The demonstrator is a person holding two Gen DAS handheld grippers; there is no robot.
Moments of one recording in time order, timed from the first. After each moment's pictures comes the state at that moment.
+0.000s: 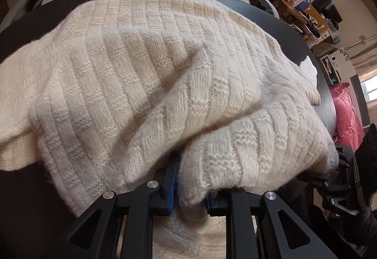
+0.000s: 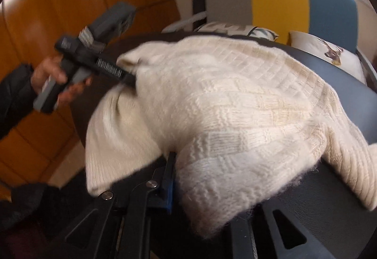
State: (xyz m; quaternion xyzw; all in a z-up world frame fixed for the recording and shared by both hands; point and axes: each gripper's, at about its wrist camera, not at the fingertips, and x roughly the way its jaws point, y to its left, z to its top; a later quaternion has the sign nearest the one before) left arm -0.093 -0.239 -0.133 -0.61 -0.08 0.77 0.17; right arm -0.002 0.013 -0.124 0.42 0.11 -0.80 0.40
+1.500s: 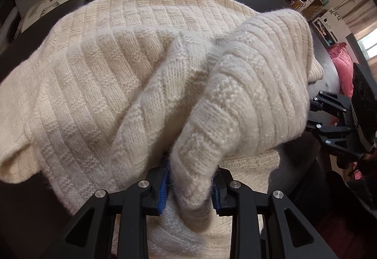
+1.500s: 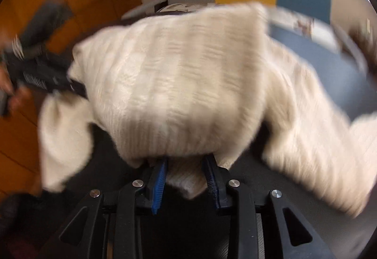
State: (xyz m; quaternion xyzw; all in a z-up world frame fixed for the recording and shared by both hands) left arm -0.120 -0.207 -0.136 -0.62 0.02 0.75 0.21; right arm -0.014 0.034 -0.149 0.46 0.14 -0.82 0.30
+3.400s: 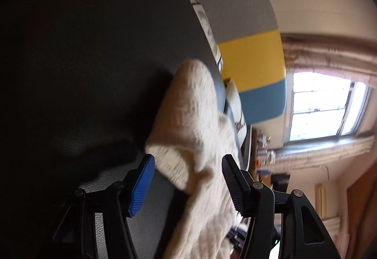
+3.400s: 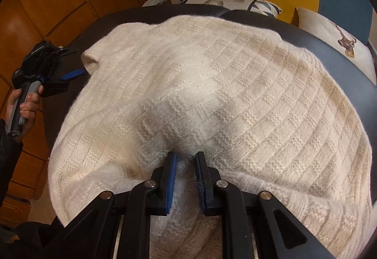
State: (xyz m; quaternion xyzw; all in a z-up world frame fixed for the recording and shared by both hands) left arm -0.031 -0.494 -0.191 -0.36 -0.58 0.73 0.03; right arm -0.082 -0.099 -0.138 0.51 0.11 -0.77 0.36
